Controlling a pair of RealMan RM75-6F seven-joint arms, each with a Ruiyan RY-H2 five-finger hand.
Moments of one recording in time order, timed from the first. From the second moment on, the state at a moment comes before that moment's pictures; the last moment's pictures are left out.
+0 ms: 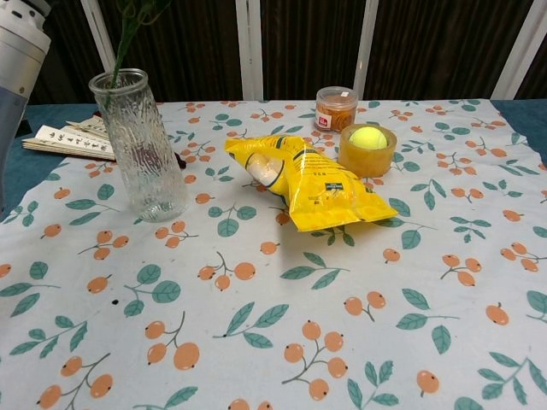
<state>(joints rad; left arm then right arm) -0.96 -2.02 -0.28 -0.21 1.46 1.69 -0.76 0.10 -1.17 0.12 -1.47 -1.31 1.33 0.09</state>
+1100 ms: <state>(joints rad) -0.88 -2.00 -0.23 -0.18 1.43 1.66 -0.77 0.10 -1.18 0.12 -1.47 -1.31 1.32 0.10</state>
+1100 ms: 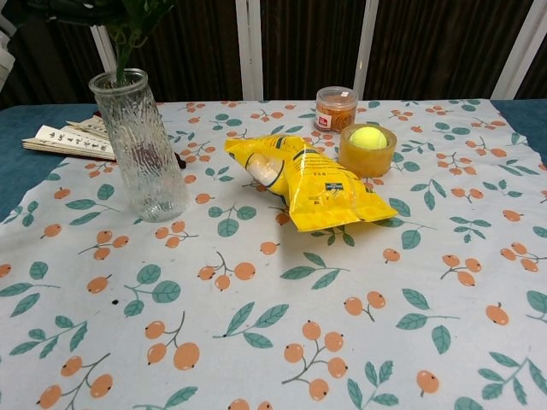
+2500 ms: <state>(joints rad) -0.44 -1.53 -0.12 -0.87 1.50 2.02 -0.51 0.08 -1.15 0.11 -1.51 -1.37 1.39 0.13</state>
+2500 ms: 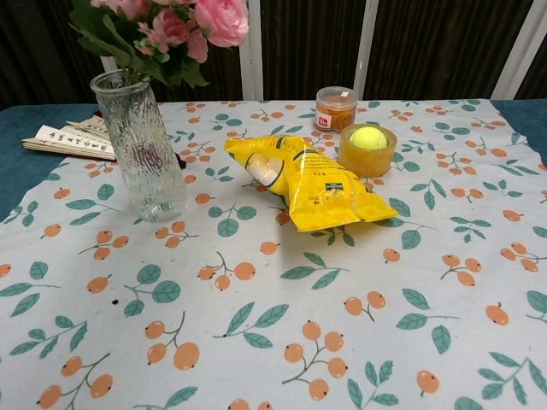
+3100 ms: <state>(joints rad) -0.23 -1.35 -0.02 -1.31 1.33 1.70 -0.04 0.07 -1.07 0.08 -1.60 -1.36 1.38 -0.05</state>
